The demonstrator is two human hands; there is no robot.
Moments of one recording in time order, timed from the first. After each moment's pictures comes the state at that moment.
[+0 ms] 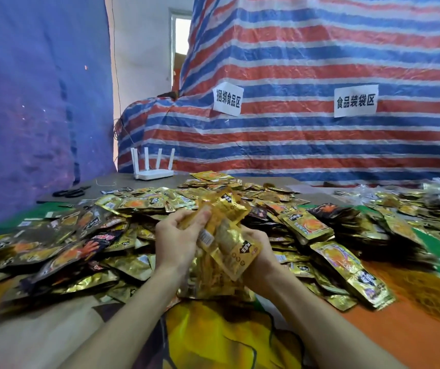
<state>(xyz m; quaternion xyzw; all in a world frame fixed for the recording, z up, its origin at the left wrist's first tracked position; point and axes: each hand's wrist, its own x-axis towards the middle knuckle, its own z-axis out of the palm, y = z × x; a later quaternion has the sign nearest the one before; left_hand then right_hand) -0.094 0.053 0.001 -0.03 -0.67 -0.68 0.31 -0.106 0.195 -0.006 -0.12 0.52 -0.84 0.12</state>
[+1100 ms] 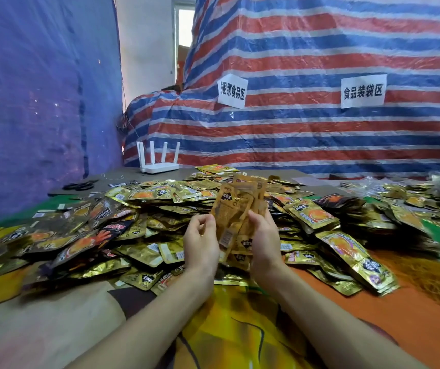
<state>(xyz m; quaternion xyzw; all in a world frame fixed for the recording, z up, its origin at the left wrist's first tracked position) -0.085 0.085 -0.021 0.05 -0.63 -0.74 0.25 -0.102 0.183 -0.014 -0.10 0.57 -0.81 -0.12</state>
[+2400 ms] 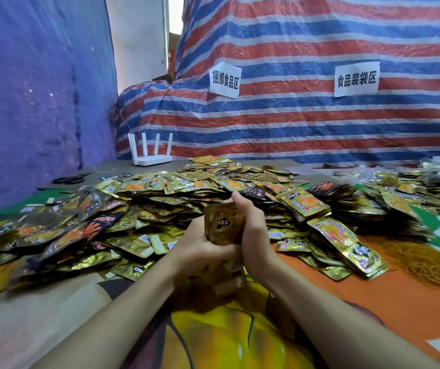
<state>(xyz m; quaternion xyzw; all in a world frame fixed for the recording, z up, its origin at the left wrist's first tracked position) -0.069 0.059 -0.013 -0.29 -0.75 -0.59 0.08 -0.078 0.181 -0.009 -0.20 0.56 -0.80 -0.09</state>
